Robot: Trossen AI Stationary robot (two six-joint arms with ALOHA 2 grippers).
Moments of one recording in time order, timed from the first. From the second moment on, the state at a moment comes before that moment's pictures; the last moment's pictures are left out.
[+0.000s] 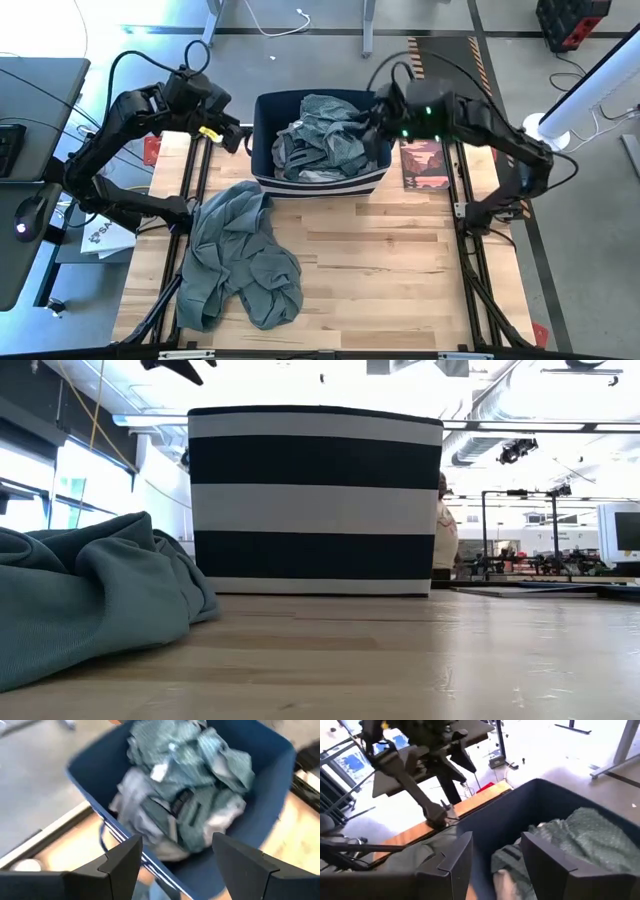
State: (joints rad) left arm 0.53 1.20 1.70 -1.26 -0.04 -0.28; right arm -0.14 1.54 2.02 -0.87 0.15 0.34
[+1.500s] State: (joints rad) left arm -0.31 1.23 0.45 -0.61 0.03 -1.40; right arm 0.28 1.44 1.72 -0.95 0.41 0.50
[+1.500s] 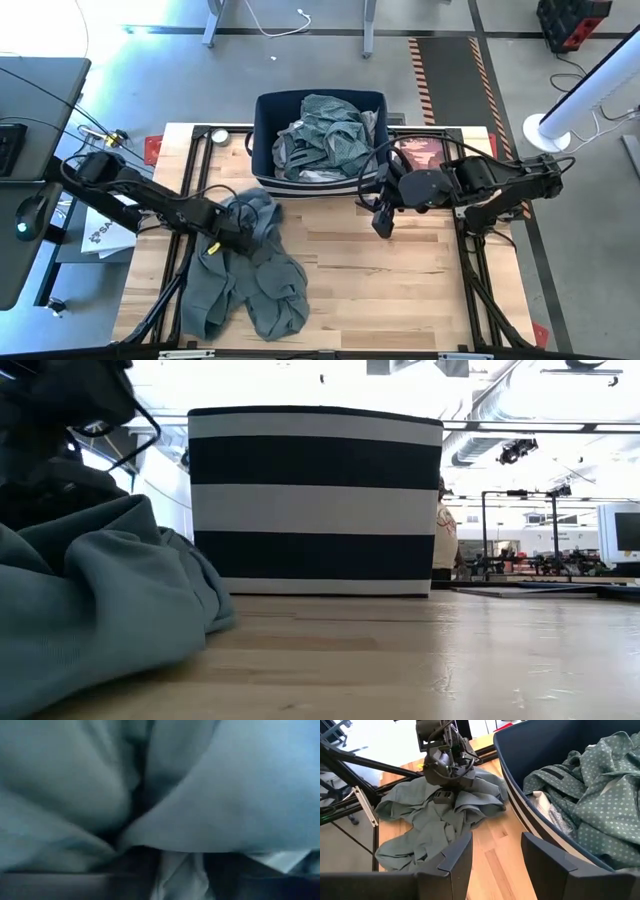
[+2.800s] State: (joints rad) left arm -0.28 1.58 2.24 -0.65 -0.45 -0.21; right arm 0.16 1.44 1.72 -0.24 0.18 0.15
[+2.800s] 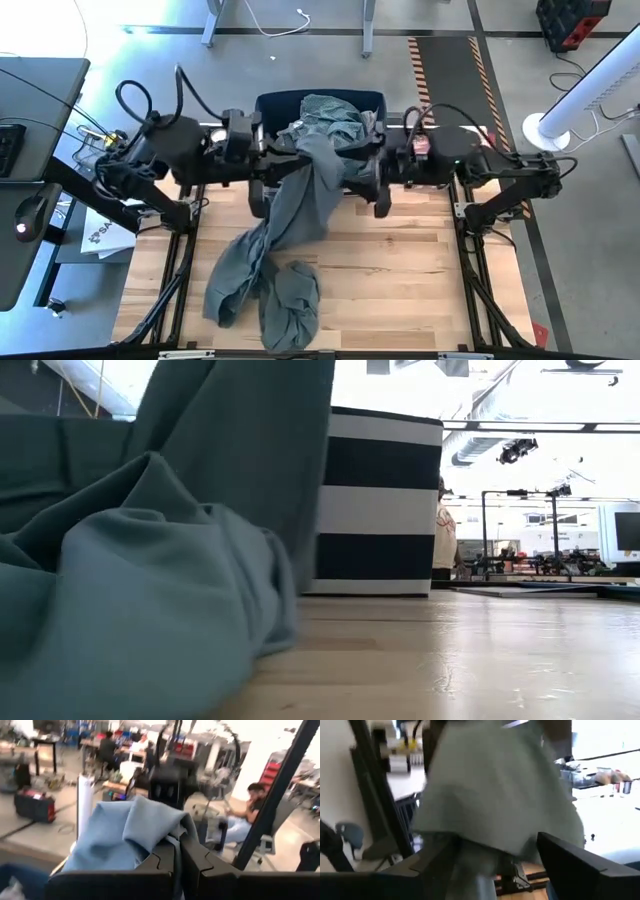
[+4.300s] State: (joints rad) left arm -0.13 1.88 2.27 -0.93 -0.13 -0.07; right arm 0.15 1.23 1.72 0.25 0.42 -0.22
